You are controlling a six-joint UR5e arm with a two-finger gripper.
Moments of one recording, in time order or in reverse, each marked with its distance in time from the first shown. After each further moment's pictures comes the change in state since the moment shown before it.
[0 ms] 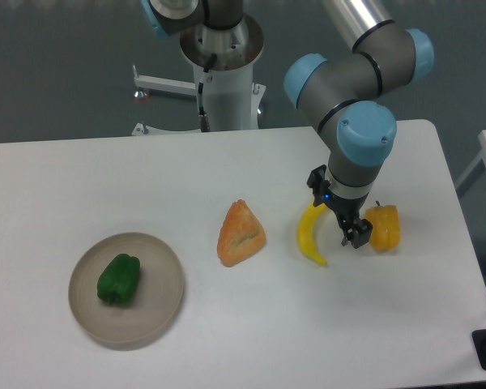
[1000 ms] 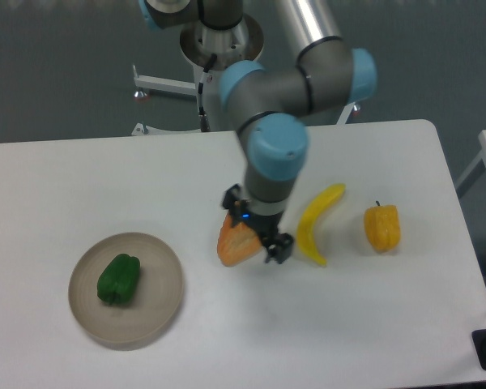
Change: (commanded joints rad) arm -0.300 0.002 0.014 0.000 -0.133 -0.644
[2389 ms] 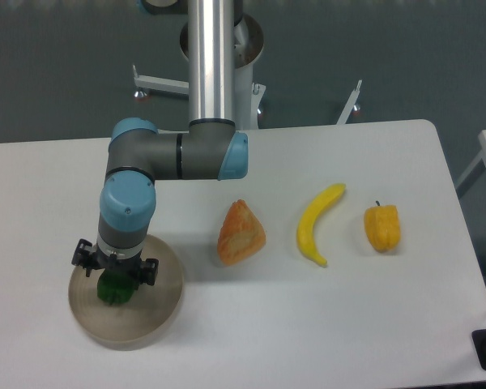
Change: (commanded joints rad) arm -0.190 -0.169 -0.023 0.258 -0.147 -0.696
